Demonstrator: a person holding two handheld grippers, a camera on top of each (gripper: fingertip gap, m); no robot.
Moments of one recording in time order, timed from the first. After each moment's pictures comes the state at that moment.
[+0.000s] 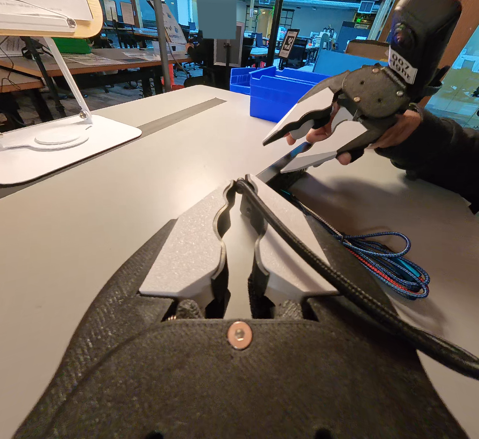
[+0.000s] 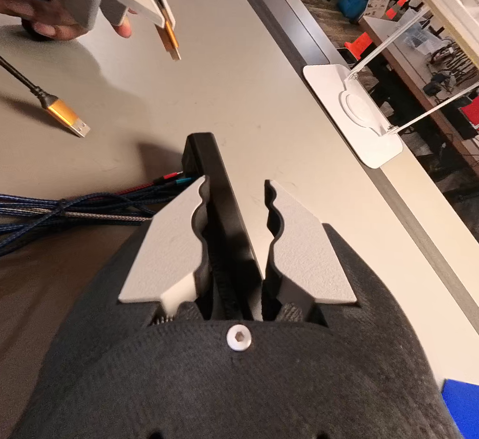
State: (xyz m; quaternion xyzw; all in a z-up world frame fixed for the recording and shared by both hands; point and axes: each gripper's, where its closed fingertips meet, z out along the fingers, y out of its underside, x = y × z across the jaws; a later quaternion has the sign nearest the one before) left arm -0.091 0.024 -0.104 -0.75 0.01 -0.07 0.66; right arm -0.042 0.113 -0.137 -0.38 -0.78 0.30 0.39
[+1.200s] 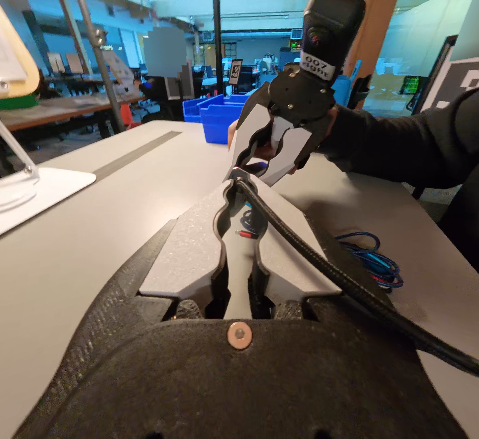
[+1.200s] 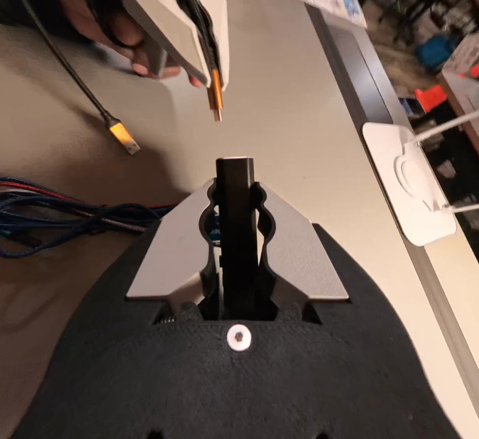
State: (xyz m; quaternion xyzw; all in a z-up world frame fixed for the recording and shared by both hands) left arm -0.046 0.018 -0.081 -0.70 0.11 -0.11 0.70; right arm -0.044 0.056 -0.125 -0.26 -0.84 0.34 0.32
